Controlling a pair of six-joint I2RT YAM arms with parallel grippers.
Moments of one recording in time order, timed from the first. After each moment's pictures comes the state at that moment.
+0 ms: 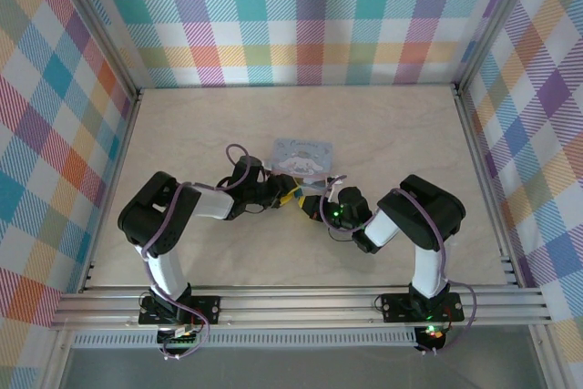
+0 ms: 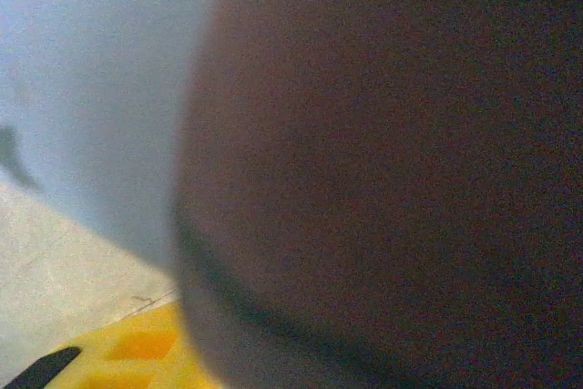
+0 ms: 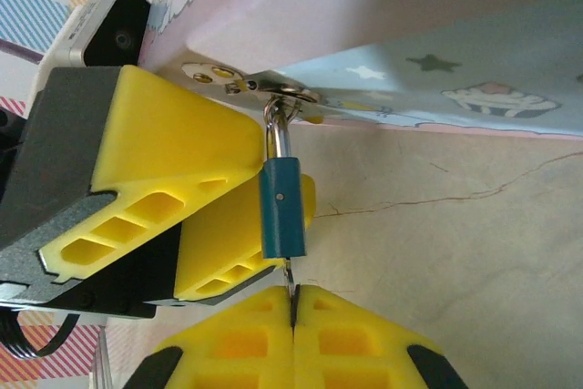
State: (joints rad) left arm -0.53 1.81 0.72 0.47 0.51 -1.23; right arm 0.71 1.88 0.42 1.11 -0.27 1.00
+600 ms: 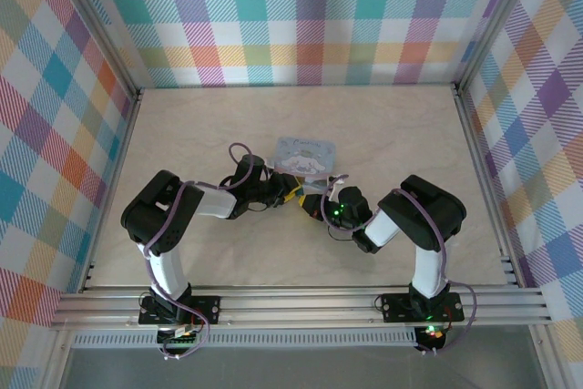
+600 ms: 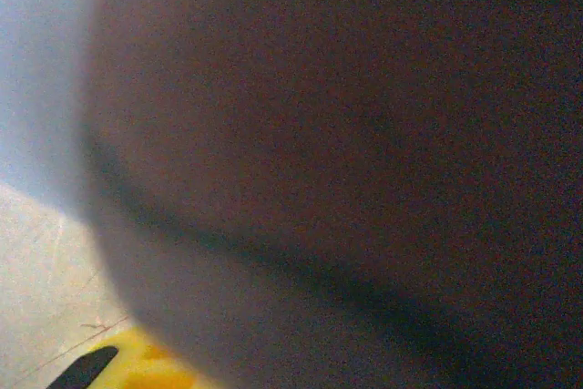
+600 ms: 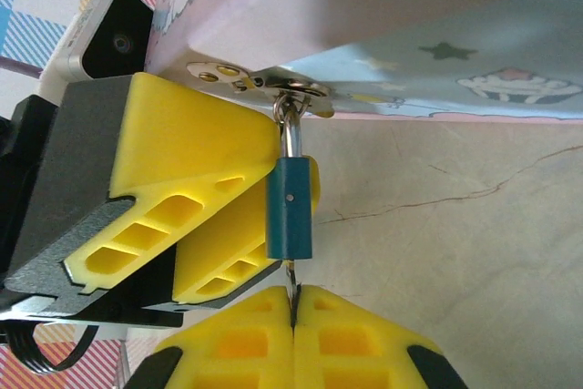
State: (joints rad) left arm -0.54 1.83 0.74 0.50 0.50 -1.26; right arm 0.71 1.88 0.42 1.12 -0.26 1.07
